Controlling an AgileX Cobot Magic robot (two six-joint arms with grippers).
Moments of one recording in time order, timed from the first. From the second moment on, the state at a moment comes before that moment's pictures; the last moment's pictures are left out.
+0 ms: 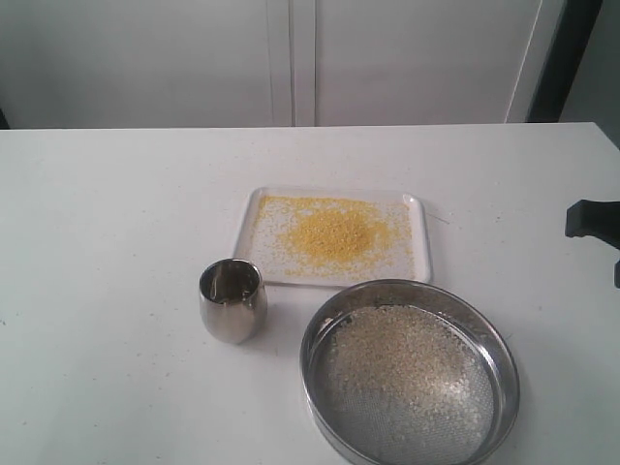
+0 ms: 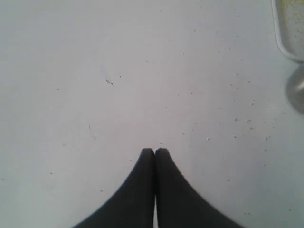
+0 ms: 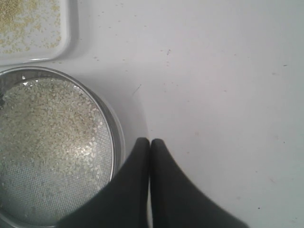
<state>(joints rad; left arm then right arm) 0.07 0.47 -0.34 -0.26 0.65 0.18 0.11 1.06 -0.81 -0.02 0.88 0.36</state>
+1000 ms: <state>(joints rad) 0.02 0.00 0.00 -0.19 0.57 0.20 0.11 1.06 -0.81 -0.02 0.88 0.36</state>
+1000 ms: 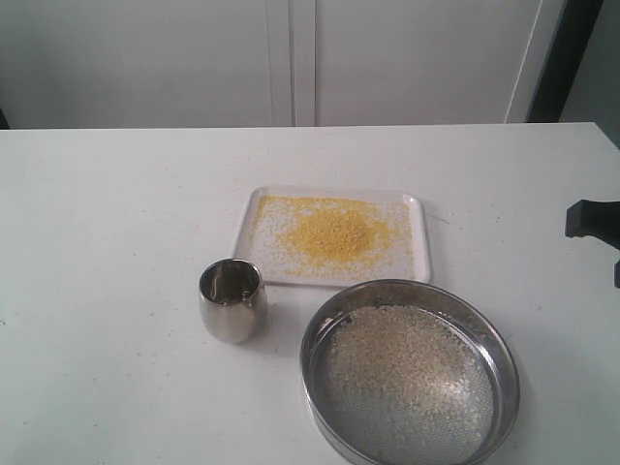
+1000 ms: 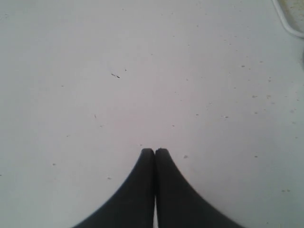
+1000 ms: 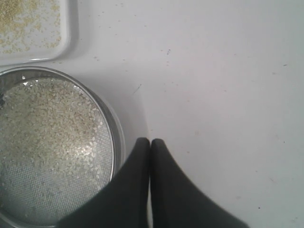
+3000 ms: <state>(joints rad) -0.01 0.00 0.02 -0.10 0.52 0.13 0.11 1.06 -0.81 -0.02 0.88 0.36</state>
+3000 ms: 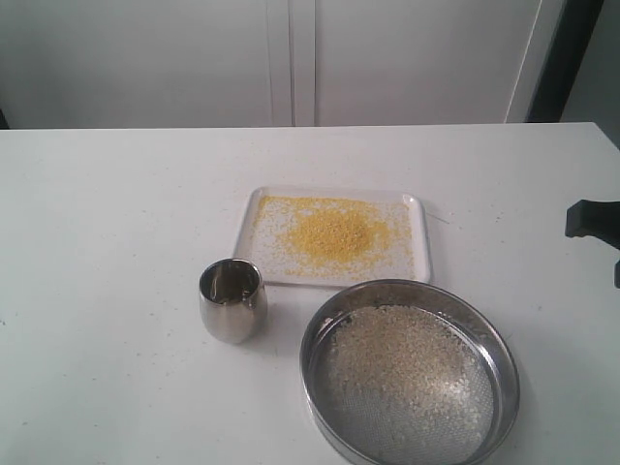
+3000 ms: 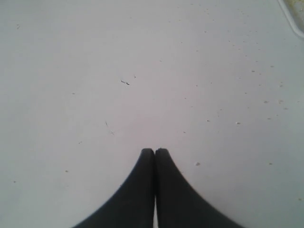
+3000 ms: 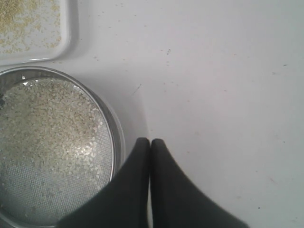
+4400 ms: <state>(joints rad) -0.01 0.00 0.02 -0.10 0.52 0.13 0.11 0.44 -0.64 -0.04 0.63 0.01</state>
